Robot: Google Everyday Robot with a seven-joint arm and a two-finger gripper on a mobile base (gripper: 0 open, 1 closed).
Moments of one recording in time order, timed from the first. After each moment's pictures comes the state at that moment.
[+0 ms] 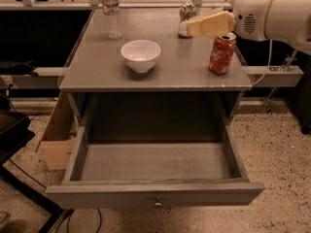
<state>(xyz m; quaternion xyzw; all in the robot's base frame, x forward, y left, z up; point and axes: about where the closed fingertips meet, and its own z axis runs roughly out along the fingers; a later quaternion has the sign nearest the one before) 0.621 -0.118 1.041 -0.32 0.70 0.19 0.61</state>
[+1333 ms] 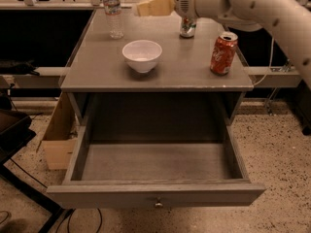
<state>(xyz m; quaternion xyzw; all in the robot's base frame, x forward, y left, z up) 0.747 -0.002 1.031 -0.35 0.67 0.25 0.60</state>
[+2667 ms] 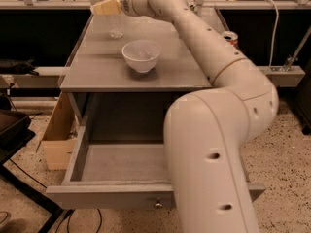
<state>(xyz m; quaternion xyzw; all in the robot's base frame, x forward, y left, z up) 0.910 0.139 0.968 -0.34 0.69 0.23 0.60</state>
